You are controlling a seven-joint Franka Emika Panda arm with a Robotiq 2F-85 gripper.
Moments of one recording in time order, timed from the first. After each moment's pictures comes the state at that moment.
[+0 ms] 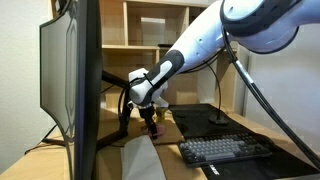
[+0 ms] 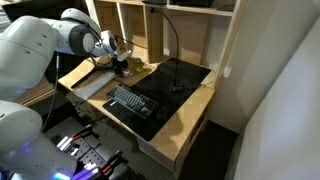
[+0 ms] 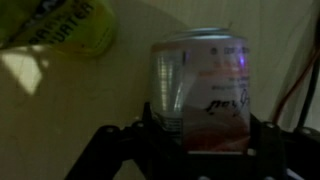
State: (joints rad) arm 0.39 1.03 0.22 -1.23 -0.52 2.16 -0.97
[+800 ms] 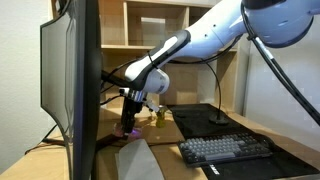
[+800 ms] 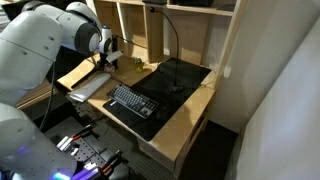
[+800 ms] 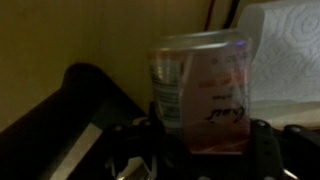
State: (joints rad) arm 0.16 0.95 0.57 -1.48 -0.22 2.45 -1.10
